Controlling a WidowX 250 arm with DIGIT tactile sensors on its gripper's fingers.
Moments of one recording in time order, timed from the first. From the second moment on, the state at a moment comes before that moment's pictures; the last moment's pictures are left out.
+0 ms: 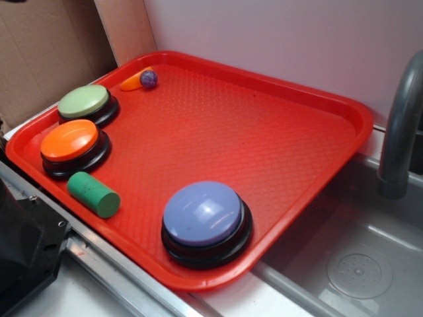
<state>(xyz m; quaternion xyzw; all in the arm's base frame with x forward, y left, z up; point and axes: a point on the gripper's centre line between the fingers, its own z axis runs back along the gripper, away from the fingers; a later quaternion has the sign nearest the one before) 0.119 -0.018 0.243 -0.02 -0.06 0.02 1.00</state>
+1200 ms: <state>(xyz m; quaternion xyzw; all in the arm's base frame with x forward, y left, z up) 0.240 0.025 0.163 0.02 -0.16 0.47 0.87</state>
